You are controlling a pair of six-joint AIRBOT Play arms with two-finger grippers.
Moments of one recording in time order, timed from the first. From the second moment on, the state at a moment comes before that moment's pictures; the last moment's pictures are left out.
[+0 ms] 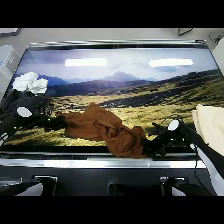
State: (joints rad) left arm 0.09 -1.28 0.80 0.99 -1.03 -1.43; right arm 0.09 -1.26 0.60 -1.01 1.28 1.60
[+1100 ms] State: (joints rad) left arm 0.16 -0.68 1.64 0.99 -1.17 -1.49; right arm 0.00 -0.72 1.70 -1.46 1.11 1.61
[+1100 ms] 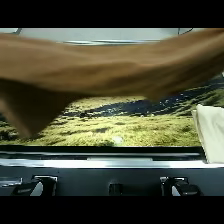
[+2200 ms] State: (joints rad) left arm 0.11 -1.57 1.32 0.99 -1.06 -1.49; right arm -0.06 -1.59 1.46 -1.37 1.00 1.98
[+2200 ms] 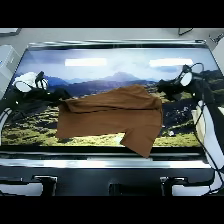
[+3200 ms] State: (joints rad) left arm 0.44 -1.49 0.87 0.97 -1.34 -1.31; right arm -0.42 -1.58 1.38 -1.28 1.69 1.59
